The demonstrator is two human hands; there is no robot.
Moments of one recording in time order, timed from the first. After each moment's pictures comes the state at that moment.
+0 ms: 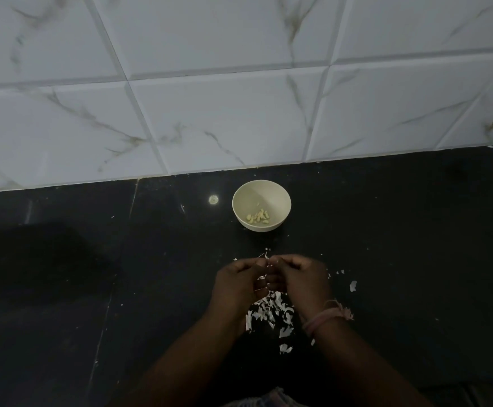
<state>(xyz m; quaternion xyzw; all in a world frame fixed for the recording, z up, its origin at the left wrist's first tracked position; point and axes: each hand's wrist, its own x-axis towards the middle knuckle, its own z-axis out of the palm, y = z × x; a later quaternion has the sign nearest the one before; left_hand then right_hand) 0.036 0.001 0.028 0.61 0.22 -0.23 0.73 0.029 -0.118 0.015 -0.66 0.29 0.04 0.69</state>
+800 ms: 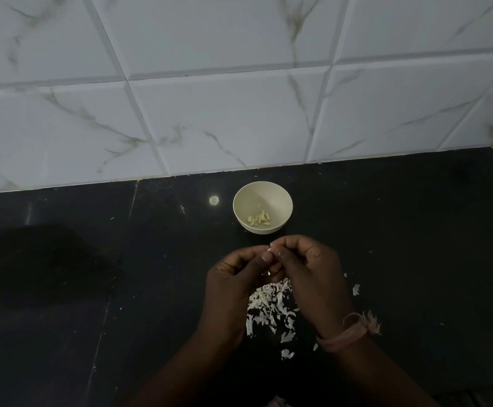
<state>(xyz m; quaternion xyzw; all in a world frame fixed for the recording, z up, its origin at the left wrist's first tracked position) 0.024 0.003 0.051 0.50 0.12 -0.11 0.85 0.018 -0.121 0.063 -0.74 0.11 -0.06 0.66</state>
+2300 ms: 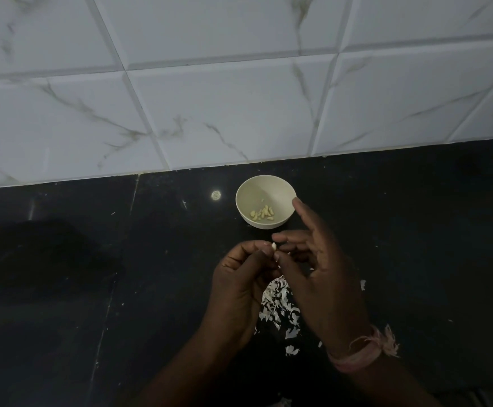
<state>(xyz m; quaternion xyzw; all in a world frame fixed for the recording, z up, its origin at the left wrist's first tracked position) 0.026 0.004 0.051 0.43 0.07 -0.14 0.89 0.001 -0.119 0.076 -0.82 -0.01 -0.16 0.55</state>
